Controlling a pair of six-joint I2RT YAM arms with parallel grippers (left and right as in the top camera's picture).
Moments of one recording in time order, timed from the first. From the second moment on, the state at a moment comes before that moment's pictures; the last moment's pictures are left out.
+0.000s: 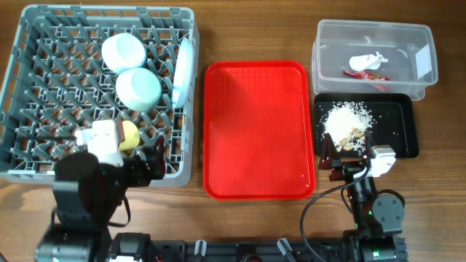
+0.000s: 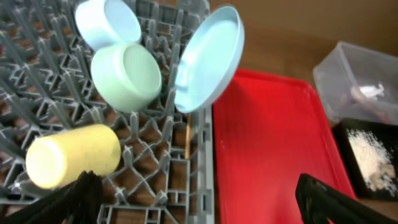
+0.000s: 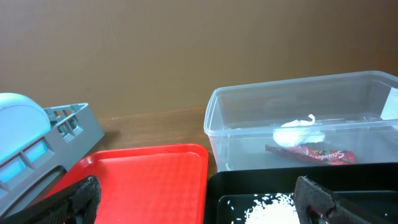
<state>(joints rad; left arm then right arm) -0.07 0.57 0.86 -0.86 0.11 -0.24 0.07 0.01 0.01 0.00 -0.04 0.18</state>
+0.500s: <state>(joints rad) -0.03 0.02 0.02 0.10 0.11 -0.22 0.07 0.01 0.01 0.00 -0.04 0.18</state>
